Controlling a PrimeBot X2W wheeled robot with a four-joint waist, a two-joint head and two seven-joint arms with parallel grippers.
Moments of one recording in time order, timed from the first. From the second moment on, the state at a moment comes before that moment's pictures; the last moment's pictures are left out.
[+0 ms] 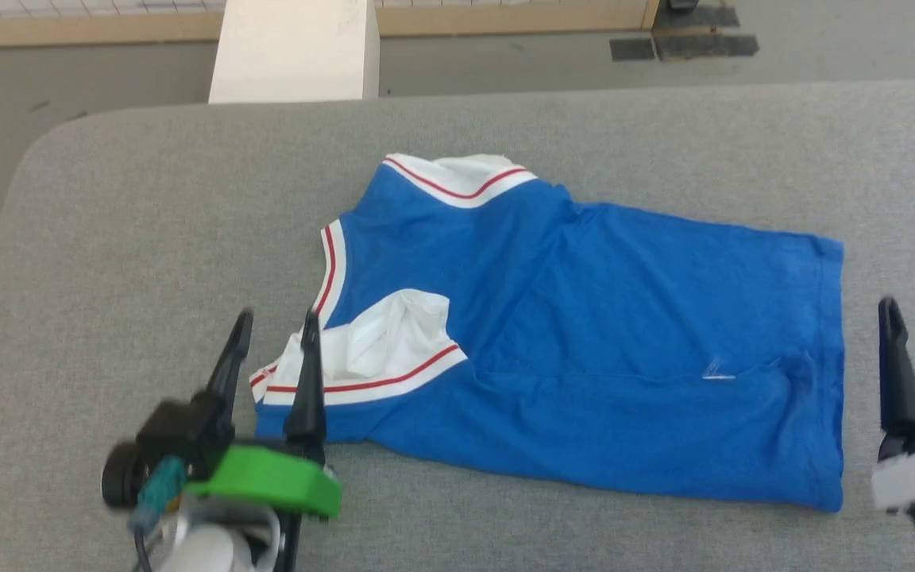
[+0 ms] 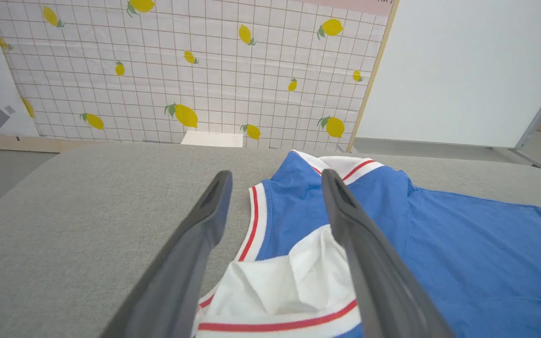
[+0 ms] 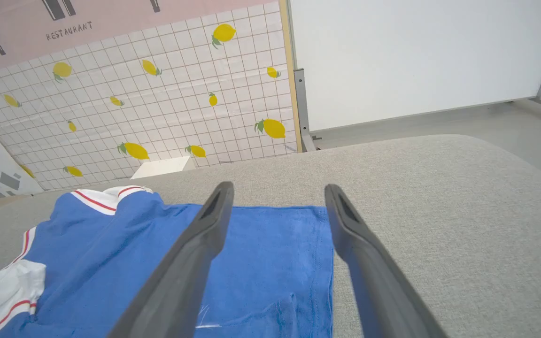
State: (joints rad) left arm -0.10 0.32 -0.40 -0.08 -0.47 0.25 -0.25; right arm 0.03 -0.14 -0.23 -0.18 0.34 0.13 0.04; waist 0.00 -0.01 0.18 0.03
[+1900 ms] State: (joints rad) left arm -0.13 0.28 -0.20 0.23 -0.44 0.10 0.44; right arm 0.17 -0.05 -0.16 -0.04 0.20 0.13 -0.18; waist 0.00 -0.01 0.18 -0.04
